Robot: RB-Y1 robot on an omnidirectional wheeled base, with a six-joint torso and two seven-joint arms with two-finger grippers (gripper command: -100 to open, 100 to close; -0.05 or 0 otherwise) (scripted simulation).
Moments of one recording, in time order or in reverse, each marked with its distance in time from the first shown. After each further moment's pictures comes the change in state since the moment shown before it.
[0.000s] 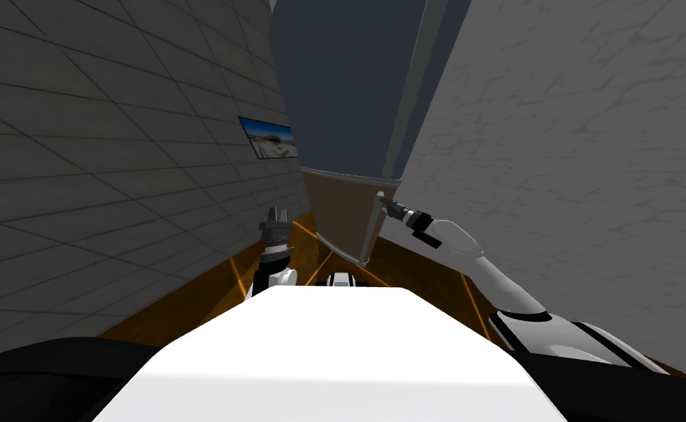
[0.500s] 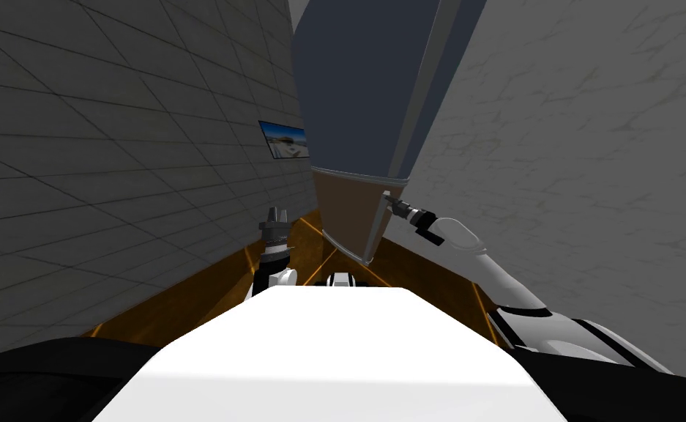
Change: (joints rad) left arm 0.000 0.000 0.000 0.000 0.000 0.000 0.000; right arm -0.026 -0.005 -0.033 0.099 -0.007 0.002 0.017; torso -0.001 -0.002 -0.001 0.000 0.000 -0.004
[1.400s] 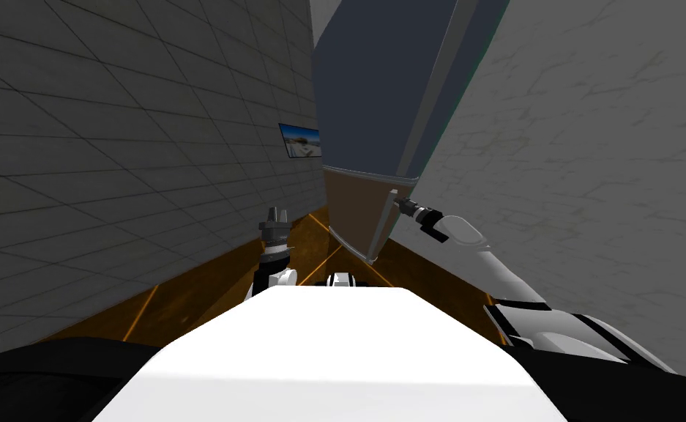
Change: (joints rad) left arm 0.001 0.000 0.000 0.000 0.000 0.000 0.000; right arm -0.043 -0.005 -0.041 0.152 -0.007 0.007 0.028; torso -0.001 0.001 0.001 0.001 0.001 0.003
